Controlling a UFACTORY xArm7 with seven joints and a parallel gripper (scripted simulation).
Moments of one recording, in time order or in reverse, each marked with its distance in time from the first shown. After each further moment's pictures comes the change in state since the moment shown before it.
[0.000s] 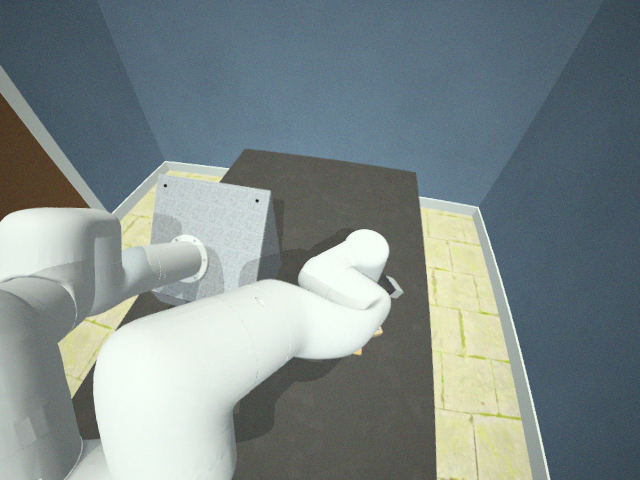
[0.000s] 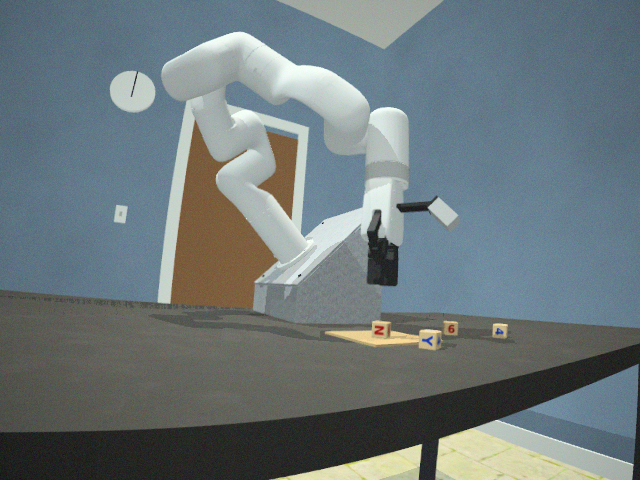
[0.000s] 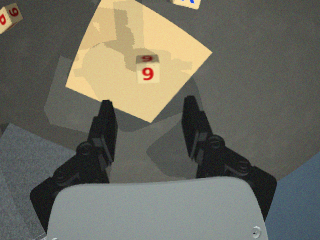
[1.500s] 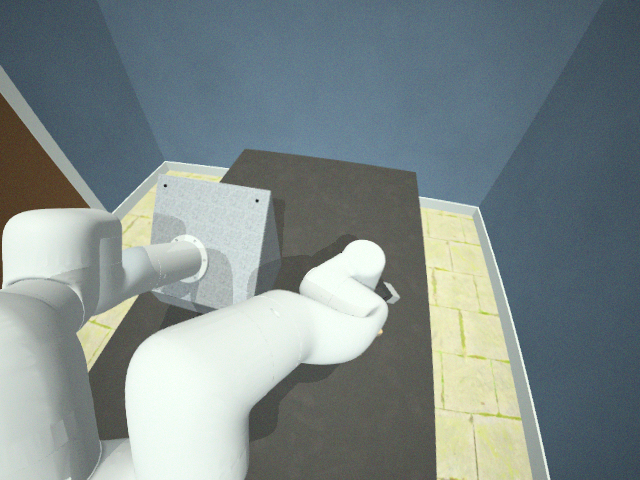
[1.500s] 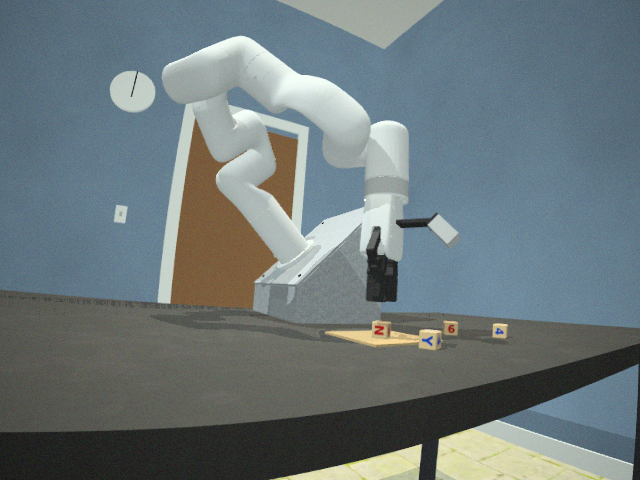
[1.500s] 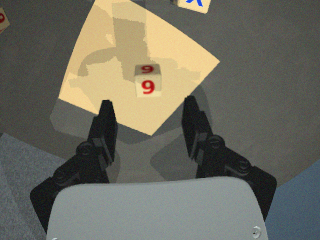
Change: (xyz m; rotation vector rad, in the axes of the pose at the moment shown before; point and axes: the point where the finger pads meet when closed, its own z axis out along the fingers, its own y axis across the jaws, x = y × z) arm 0.000 0.000 0.027 0.000 0.000 0.000
